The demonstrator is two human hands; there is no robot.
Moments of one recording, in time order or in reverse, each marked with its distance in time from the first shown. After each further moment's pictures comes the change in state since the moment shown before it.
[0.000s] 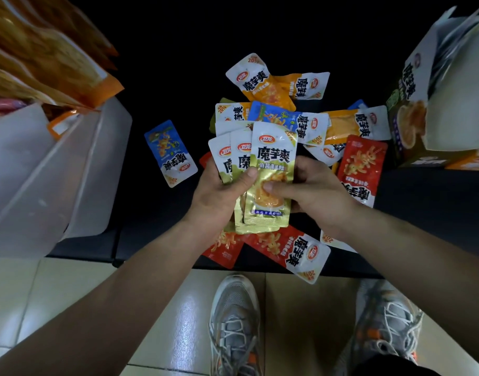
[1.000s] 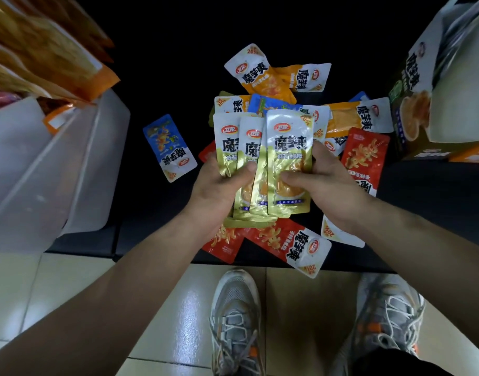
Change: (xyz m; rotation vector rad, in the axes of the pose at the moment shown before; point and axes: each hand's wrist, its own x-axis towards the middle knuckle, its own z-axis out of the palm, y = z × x) left_hand 0.005 -0.005 -0.002 0.024 0.037 -0.072; right_hand 0.006 0.009 -0.017 -0.095 0.033 -0.060
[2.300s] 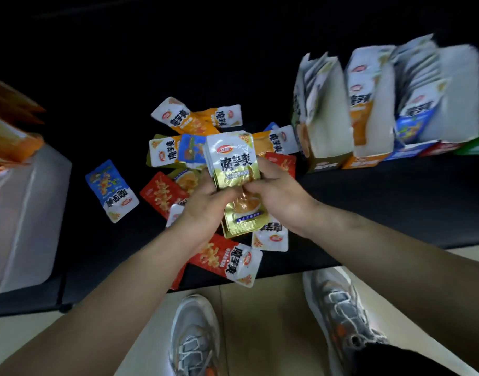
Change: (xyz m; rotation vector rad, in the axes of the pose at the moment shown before) left_hand -0.015 0.035 0.090 0.051 -0.154 0.066; right_hand -0.040 -0.038 -0.046 -0.063 0.063 -0.068
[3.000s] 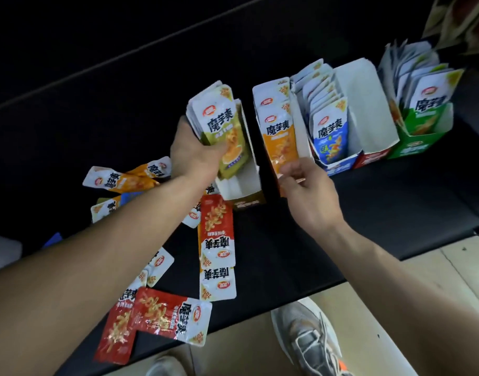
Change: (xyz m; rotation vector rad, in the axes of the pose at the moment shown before) left_hand 0.106 0.097 0.146 0.463 0.272 0.298; right_hand -0.020 0.033 -0.160 -0.120 0.669 -0.017
